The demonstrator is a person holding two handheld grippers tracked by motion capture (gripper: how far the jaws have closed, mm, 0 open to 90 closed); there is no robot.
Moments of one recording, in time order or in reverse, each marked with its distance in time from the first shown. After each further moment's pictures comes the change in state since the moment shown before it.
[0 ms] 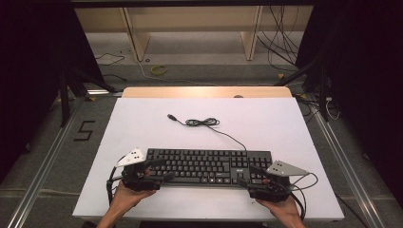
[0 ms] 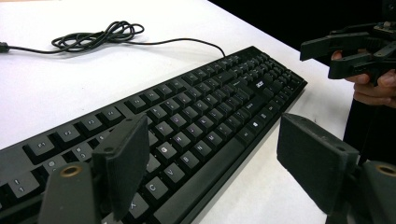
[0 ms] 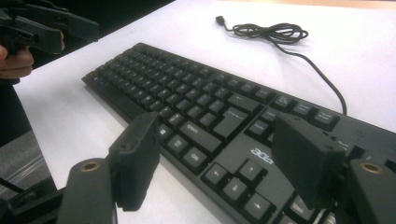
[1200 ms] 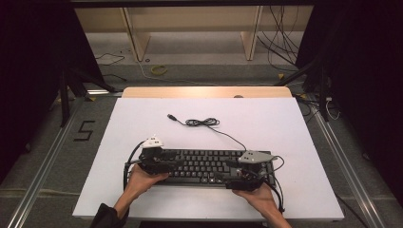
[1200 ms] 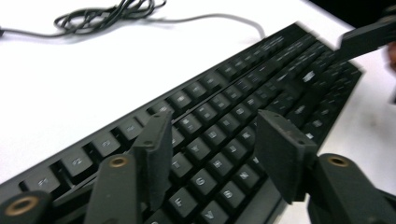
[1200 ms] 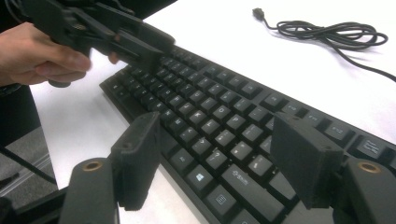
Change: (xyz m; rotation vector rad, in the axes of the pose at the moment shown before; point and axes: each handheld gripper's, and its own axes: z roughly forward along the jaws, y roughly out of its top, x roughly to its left) left arm 0.021 0.025 0.051 0.136 0.055 -0.016; right arm 0.022 0.029 0.059 0.071 0.084 -0.005
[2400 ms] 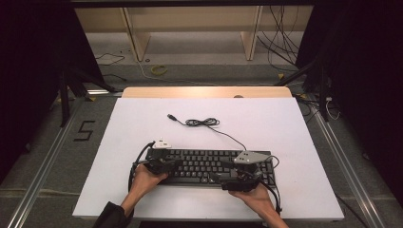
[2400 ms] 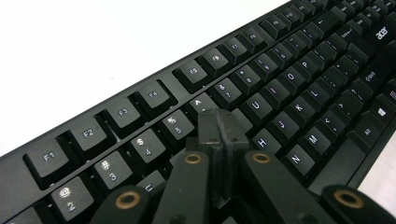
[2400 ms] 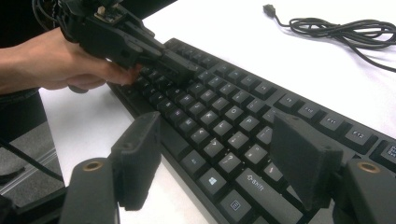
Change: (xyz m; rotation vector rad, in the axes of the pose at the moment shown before) left arm 0.005 -0.008 0.027 0.164 0.140 0.009; right arm 0.008 0.002 0.007 0.016 0.018 -0.010
